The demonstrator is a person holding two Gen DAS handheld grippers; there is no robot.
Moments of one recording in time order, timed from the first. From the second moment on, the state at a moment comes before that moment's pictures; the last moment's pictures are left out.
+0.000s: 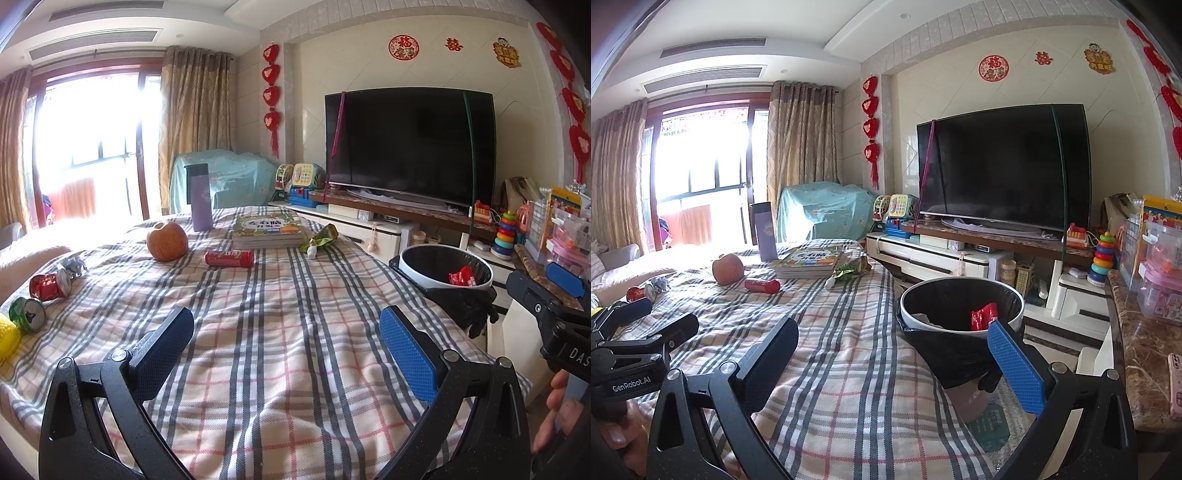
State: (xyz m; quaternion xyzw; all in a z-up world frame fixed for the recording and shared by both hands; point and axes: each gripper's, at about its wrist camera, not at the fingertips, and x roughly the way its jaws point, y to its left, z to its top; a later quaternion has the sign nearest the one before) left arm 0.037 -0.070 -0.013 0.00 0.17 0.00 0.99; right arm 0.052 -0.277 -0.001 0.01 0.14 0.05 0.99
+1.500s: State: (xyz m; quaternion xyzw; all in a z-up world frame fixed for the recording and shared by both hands) left arm 0.041 -0.072 -0.001 0.01 0.17 -0.01 0.99; right arm 0.054 -0.276 0.013 0.02 0.12 0.07 0.99
